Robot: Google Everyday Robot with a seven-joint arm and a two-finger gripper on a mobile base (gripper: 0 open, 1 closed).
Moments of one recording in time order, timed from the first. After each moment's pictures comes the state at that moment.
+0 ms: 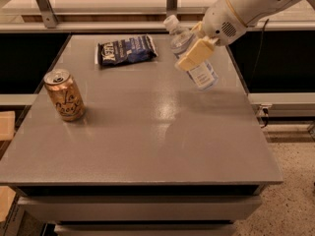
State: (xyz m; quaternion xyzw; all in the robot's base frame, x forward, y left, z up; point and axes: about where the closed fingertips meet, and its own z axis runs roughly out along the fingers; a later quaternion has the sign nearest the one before) arm 0.595 -0.089 0.947 -0.60 0.71 0.20 0.30
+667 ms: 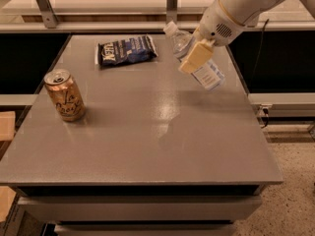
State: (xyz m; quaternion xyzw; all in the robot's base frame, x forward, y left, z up) arm 0.602 -0.101 0.935 -0.59 0.75 0.13 0.26
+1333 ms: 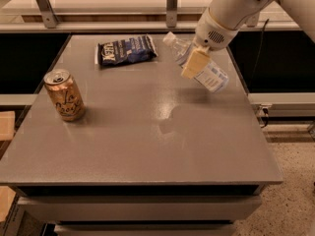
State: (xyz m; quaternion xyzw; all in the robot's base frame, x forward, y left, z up) arm 0.613 -0.111 0.913 -0.59 0.78 0.07 0.22
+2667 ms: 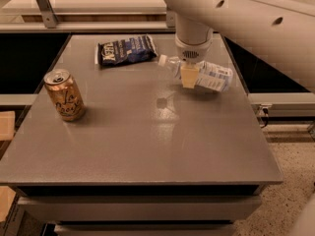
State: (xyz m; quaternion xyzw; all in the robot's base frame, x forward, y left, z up) arm 0.626 -0.122 0.873 -0.59 0.79 -0.14 0.10
